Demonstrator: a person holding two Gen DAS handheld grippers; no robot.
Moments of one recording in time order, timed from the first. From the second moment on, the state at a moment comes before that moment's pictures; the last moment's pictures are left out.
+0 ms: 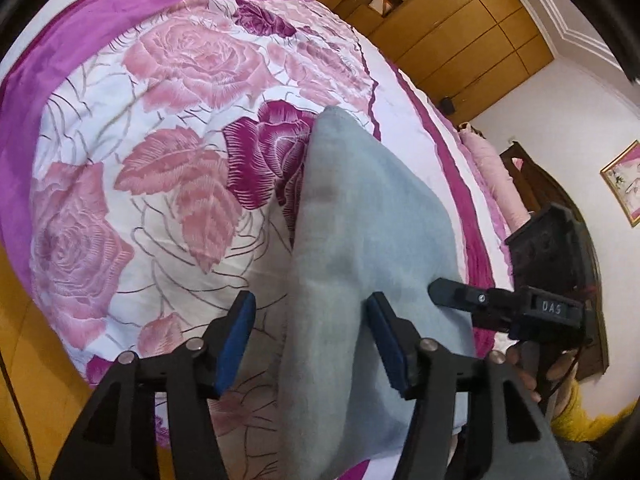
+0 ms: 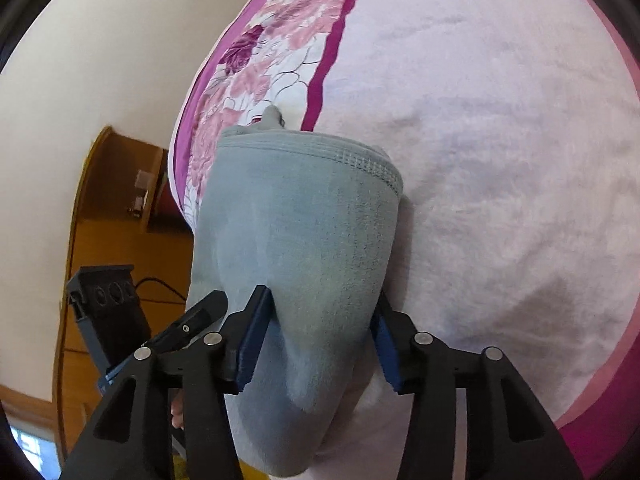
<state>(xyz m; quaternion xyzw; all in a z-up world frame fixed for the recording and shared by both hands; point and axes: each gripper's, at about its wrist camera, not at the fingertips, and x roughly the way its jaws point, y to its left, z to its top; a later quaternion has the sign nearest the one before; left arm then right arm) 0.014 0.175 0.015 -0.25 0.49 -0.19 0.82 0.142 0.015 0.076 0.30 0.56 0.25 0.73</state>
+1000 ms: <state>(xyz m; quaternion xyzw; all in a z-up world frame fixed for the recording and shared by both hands) 0.039 0.029 0.103 -0.18 0.42 -0.27 0.85 0.105 -0.114 0.190 0.21 0.39 0.24 0.86</state>
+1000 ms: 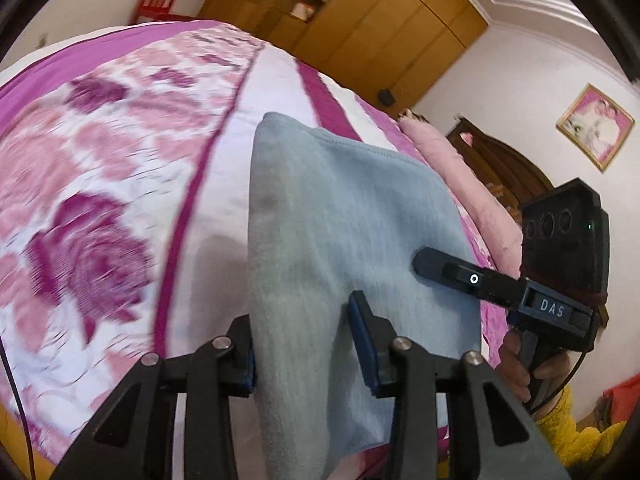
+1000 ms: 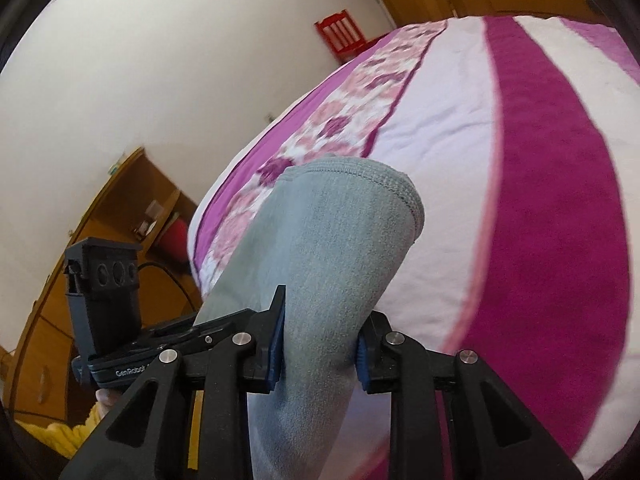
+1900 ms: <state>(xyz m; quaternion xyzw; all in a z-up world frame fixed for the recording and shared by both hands) 0.165 -0.186 0.095 -0.06 0.45 -0.35 0.82 0.182 -0.282 0.169 0.16 0.39 0.14 0.90</state>
